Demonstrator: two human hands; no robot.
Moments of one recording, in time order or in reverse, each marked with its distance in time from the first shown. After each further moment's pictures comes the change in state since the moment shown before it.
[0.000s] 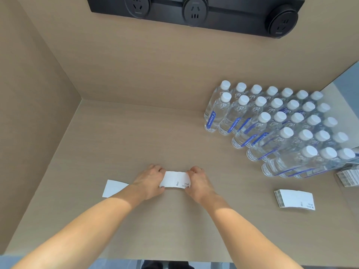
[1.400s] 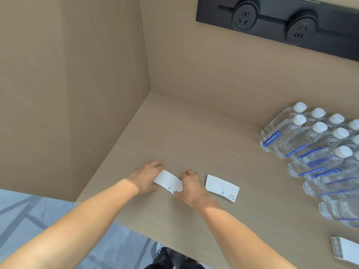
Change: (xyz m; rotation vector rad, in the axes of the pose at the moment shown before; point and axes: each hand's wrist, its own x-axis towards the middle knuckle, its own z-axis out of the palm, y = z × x) left_hand -0.112 -0.133 0.011 -0.202 -0.016 -0.242; right_hand 0.008 -0.159 0.054 -0.123 -0.166 -0.292
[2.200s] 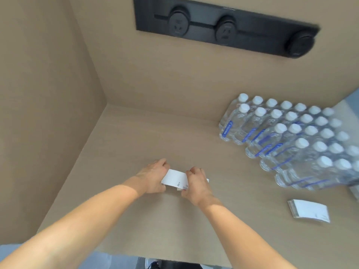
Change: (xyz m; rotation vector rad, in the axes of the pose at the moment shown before) left_hand 0.050 0.101 -0.022 0.129 0.053 0.251; right_hand -0.044 0.079 -0.027 0.082 0.247 0.207
